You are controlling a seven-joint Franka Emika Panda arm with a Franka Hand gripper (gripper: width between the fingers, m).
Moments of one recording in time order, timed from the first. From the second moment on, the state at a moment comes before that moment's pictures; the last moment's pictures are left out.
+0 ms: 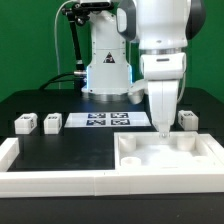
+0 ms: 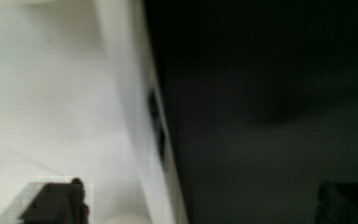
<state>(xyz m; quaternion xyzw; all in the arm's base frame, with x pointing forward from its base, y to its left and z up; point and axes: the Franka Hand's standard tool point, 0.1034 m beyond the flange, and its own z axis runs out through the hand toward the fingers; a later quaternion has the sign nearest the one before) 0.474 0.090 0.031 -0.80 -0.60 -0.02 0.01</state>
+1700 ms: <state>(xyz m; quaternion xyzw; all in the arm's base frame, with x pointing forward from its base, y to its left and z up) 0.437 0.142 0.048 -1.00 -0.05 -0.03 0.05</state>
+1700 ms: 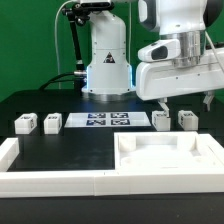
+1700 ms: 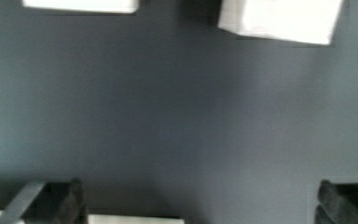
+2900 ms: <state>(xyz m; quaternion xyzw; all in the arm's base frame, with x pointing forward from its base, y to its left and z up) 0.394 0.178 0.038 -1.00 0.04 0.03 0.05</state>
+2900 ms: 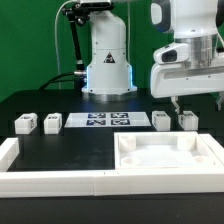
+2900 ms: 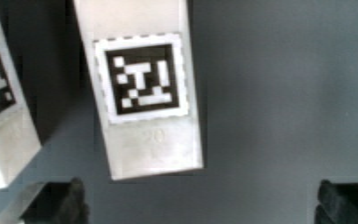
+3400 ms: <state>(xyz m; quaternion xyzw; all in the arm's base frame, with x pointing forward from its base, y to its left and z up) 0.389 0.173 0.033 -0.98 0.00 0.17 0.06</state>
